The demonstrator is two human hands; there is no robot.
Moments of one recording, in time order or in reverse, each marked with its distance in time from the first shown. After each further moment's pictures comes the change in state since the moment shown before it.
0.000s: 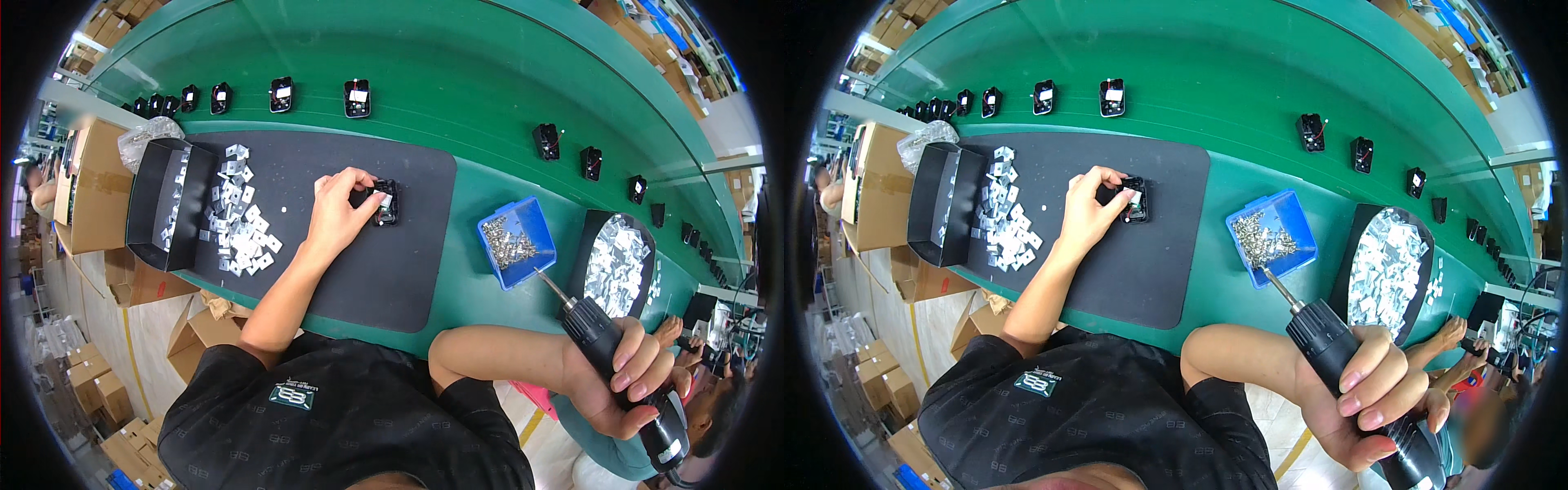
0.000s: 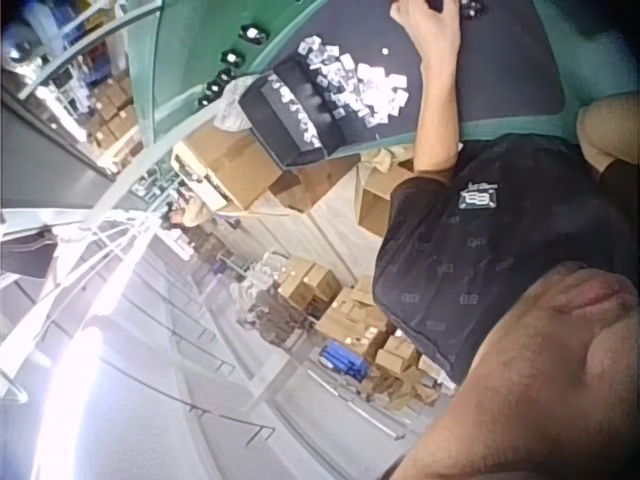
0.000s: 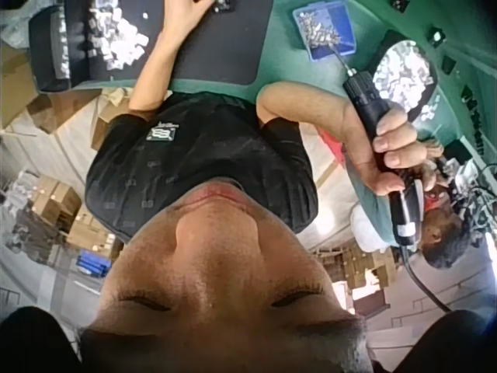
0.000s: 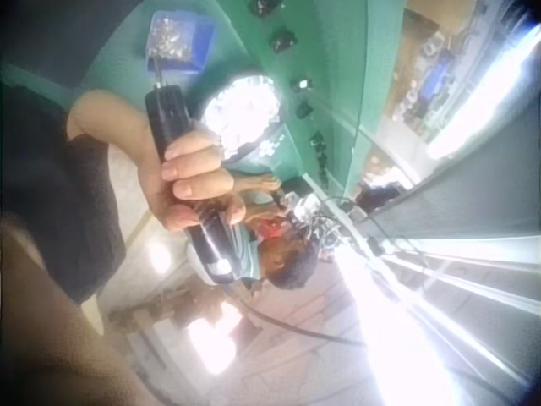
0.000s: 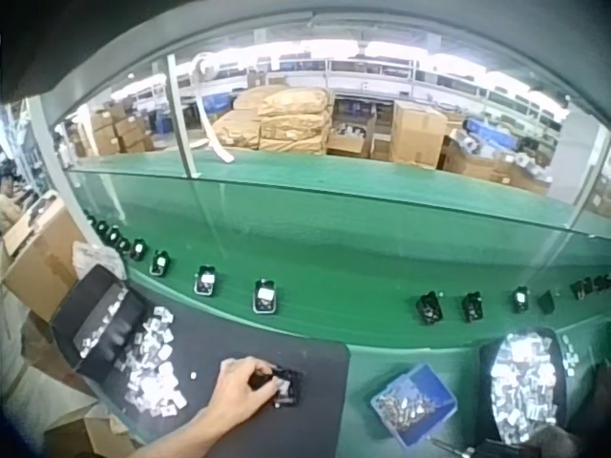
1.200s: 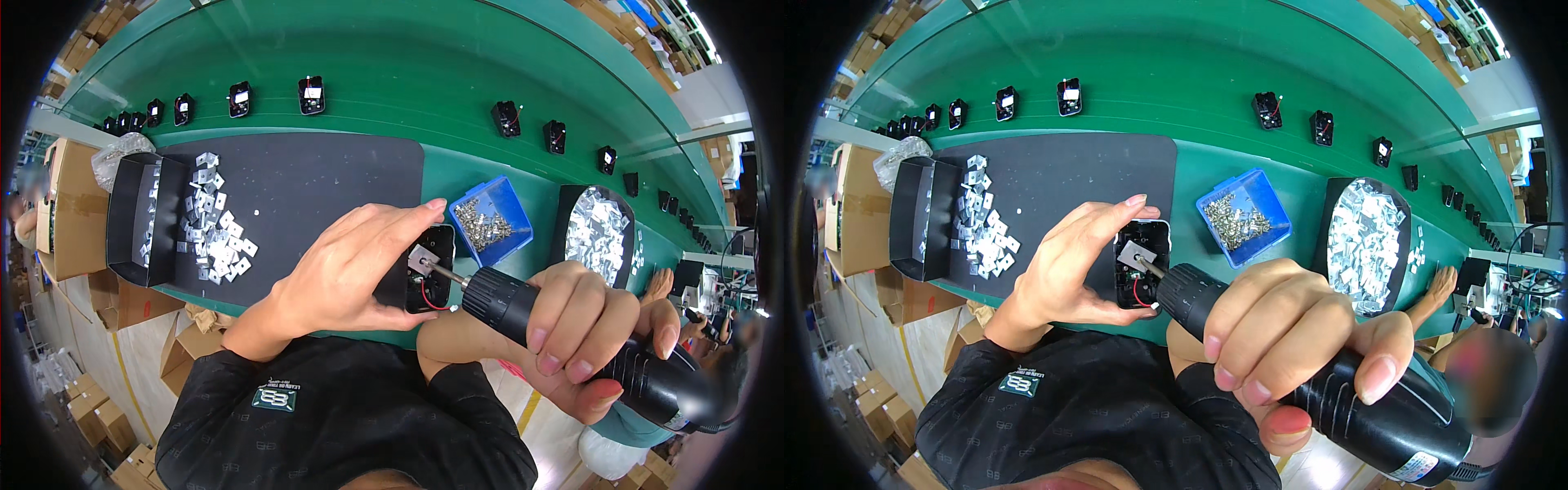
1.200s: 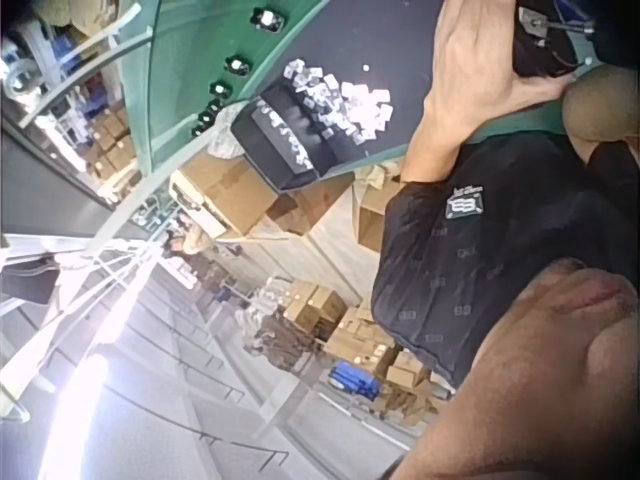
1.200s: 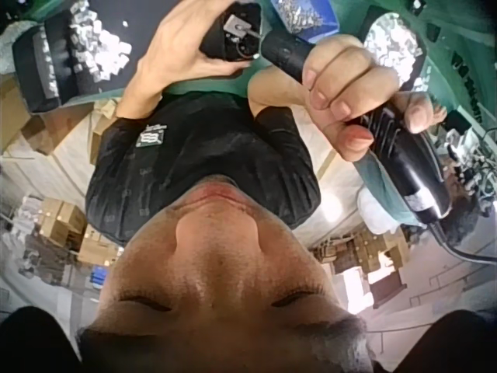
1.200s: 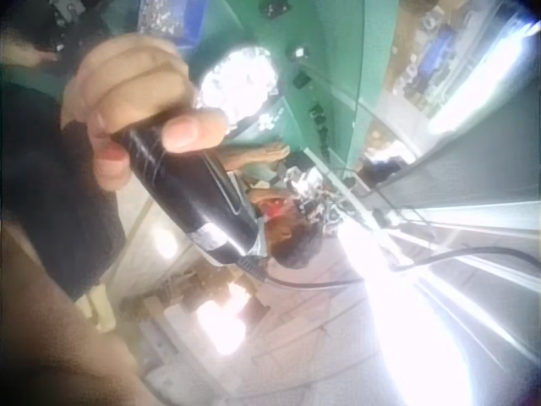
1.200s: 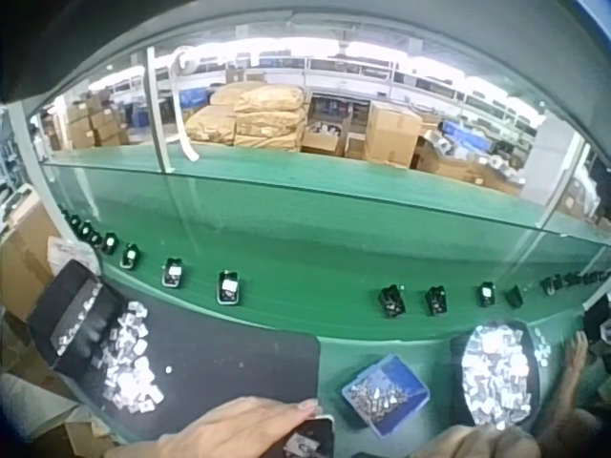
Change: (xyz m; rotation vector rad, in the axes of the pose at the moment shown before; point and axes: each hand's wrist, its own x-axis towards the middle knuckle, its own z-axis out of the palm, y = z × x) left_hand -0.007 0.128 -0.050 -0.292 -0.203 0.633; right_hand -0.005 0.025 0.031 0.177 -0.356 0.307
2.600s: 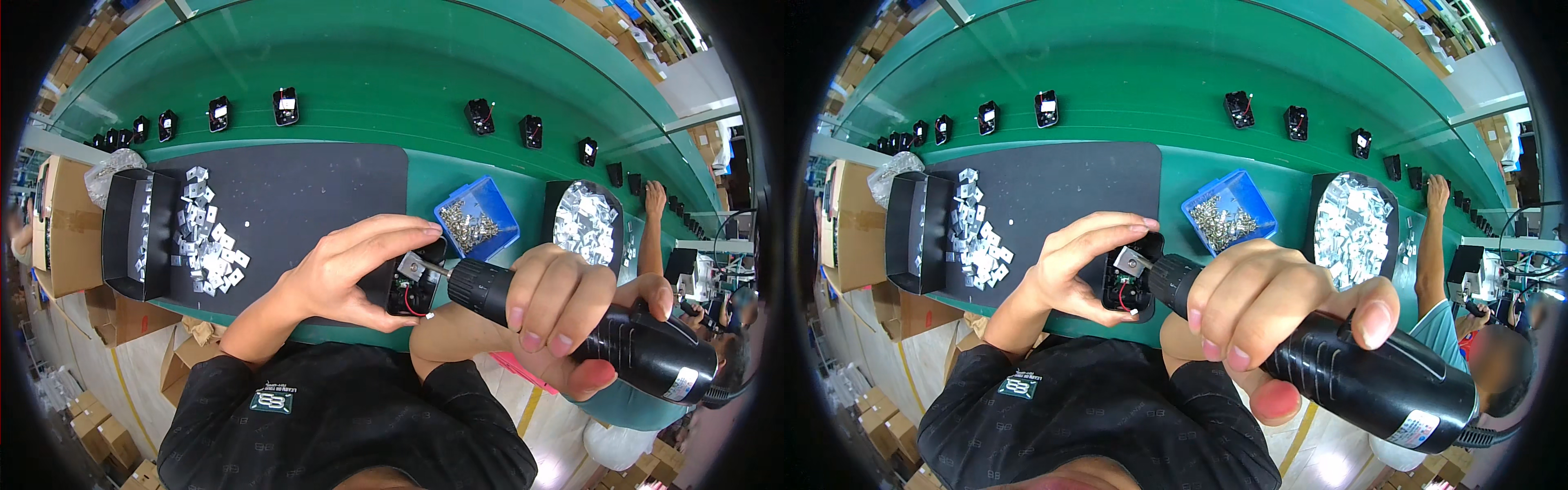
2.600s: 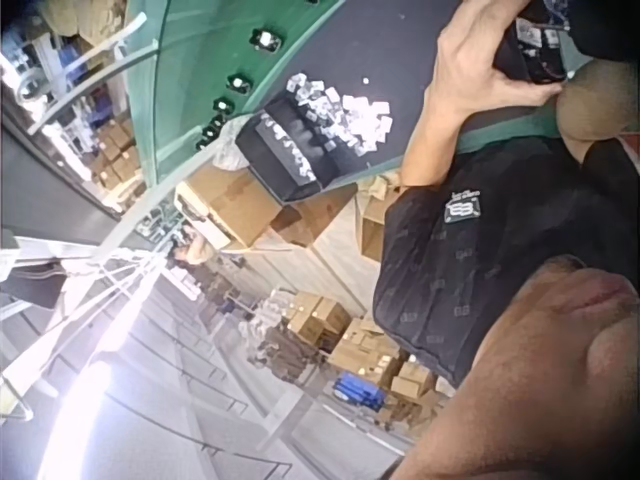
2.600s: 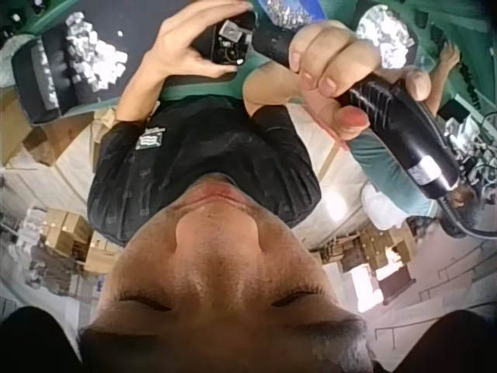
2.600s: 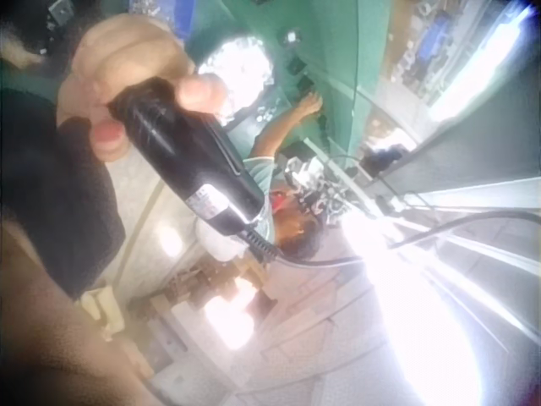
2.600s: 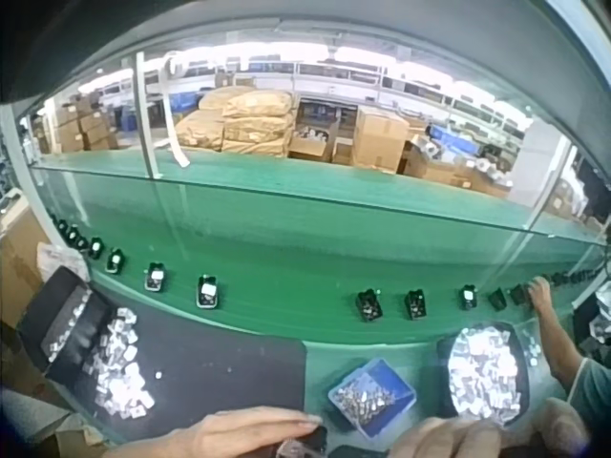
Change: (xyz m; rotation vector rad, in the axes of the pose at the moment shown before) left_hand 0.004 -0.018 0.020 -0.276 -0.002 0.128; right_hand -0.005 0.004 -0.010 0.066 0.086 -0.078
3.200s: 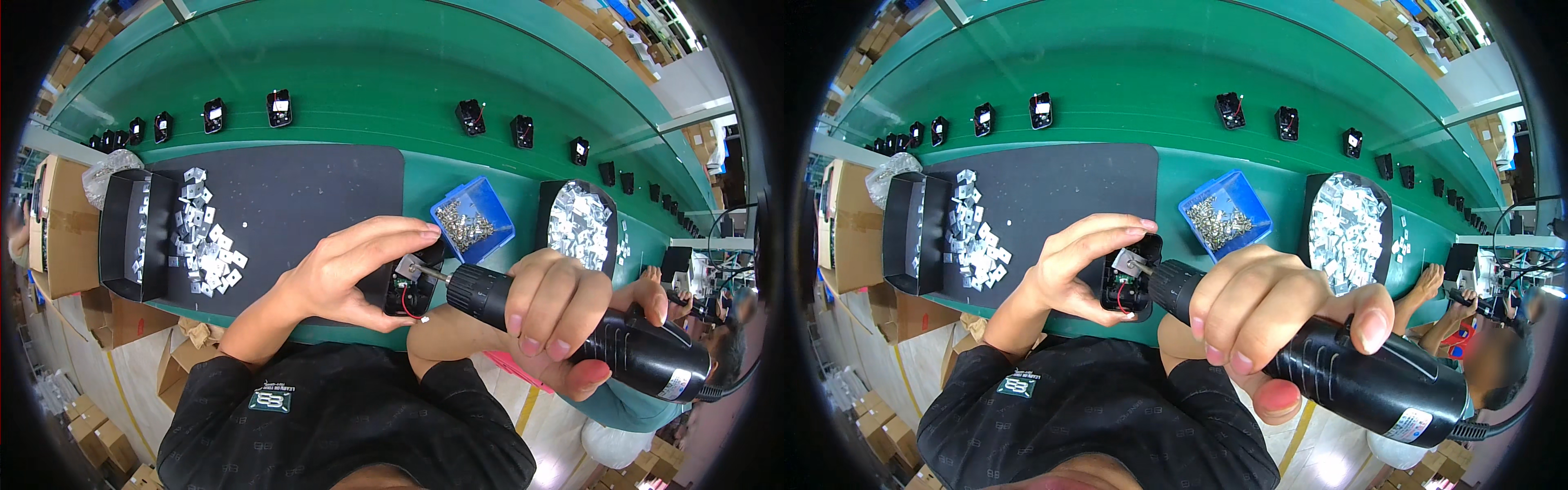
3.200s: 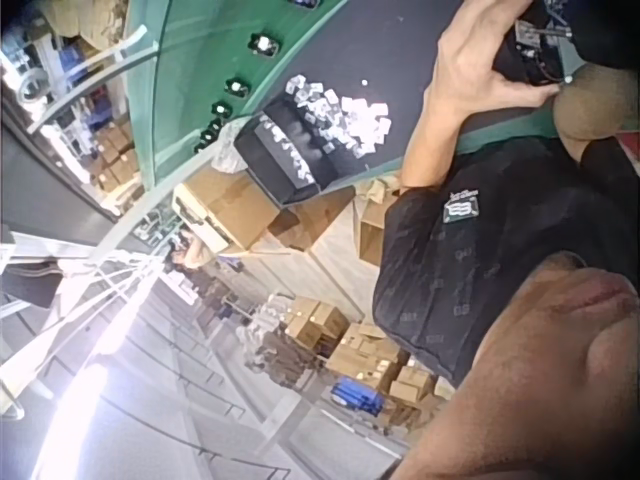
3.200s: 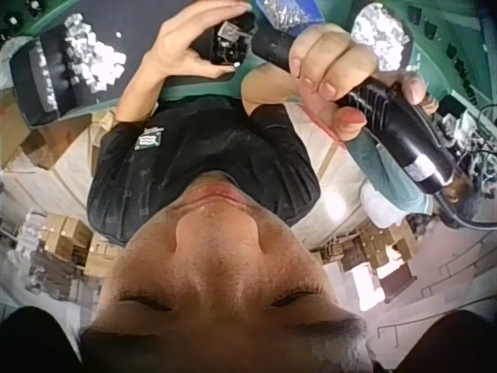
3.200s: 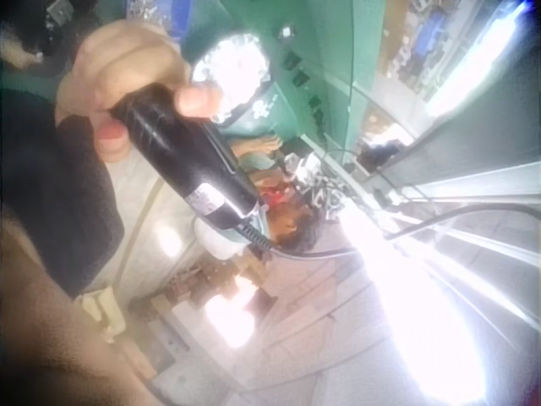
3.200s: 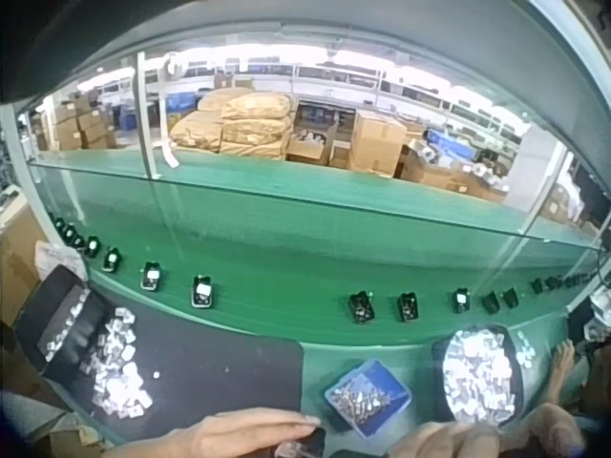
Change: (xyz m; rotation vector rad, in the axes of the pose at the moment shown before) left_hand 0.002 0.003 0.003 -0.016 0.010 0.041; right_hand 0.002 -0.012 -0.004 -0.004 -0.084 0.024
